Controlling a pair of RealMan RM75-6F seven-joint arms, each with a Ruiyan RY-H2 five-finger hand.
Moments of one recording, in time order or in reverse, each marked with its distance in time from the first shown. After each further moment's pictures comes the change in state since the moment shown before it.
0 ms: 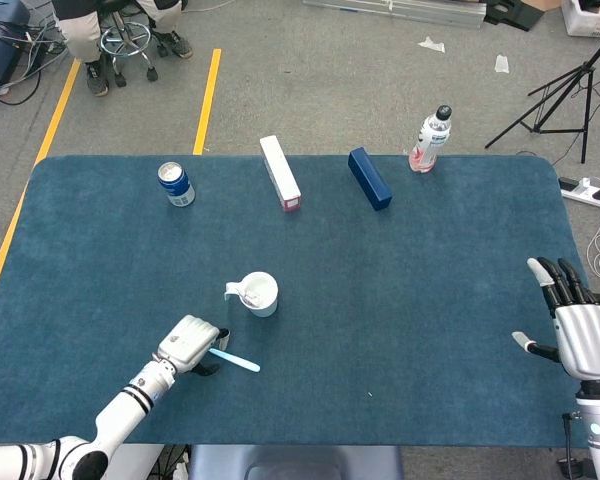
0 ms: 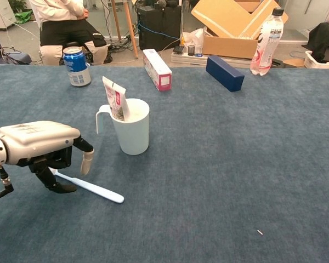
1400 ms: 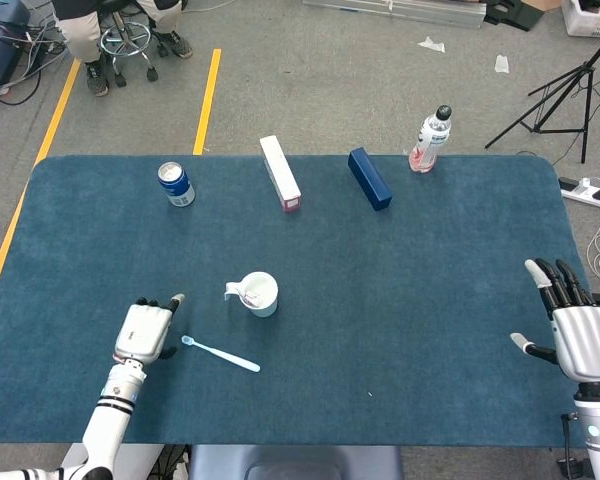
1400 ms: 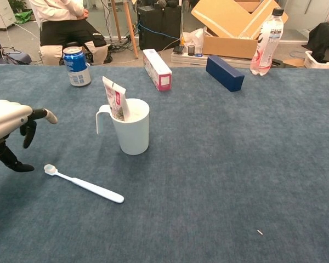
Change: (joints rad) left arm 0.138 -0.068 -0.031 -0.012 -0.134 0.372 0.338; right arm -0.004 -0.007 -0.003 0.000 -0.013 0.013 -0.016
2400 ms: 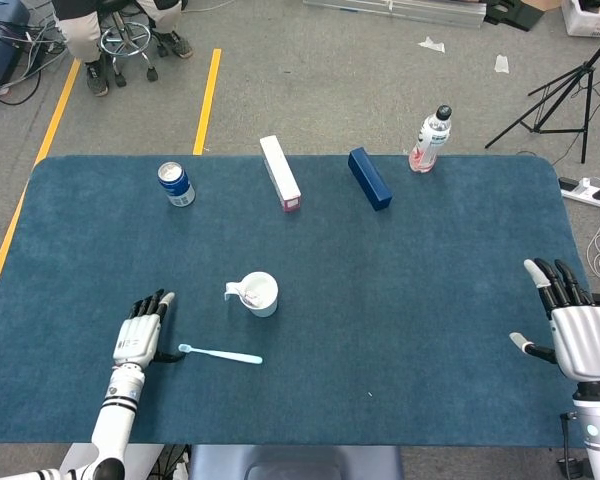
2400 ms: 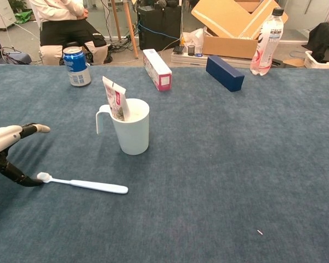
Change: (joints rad) left arm 0.061 -0.112 -0.074 0.150 -0.133 -0.081 -0.346; right arm 0.002 -0.004 -0.001 0.002 0.000 -0.003 -0.005
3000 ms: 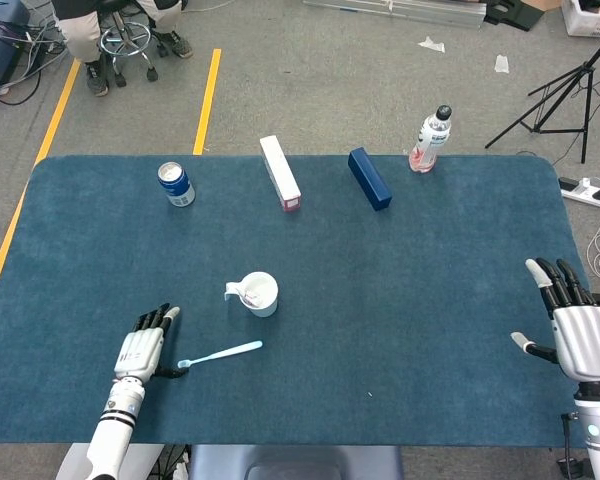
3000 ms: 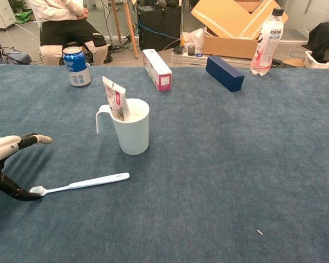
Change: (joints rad) left arm 0.021 0.050 0.062 -0.124 -0.004 0.020 0.009; right arm -0.001 0.001 0.002 -0.001 0.004 0.002 0.001
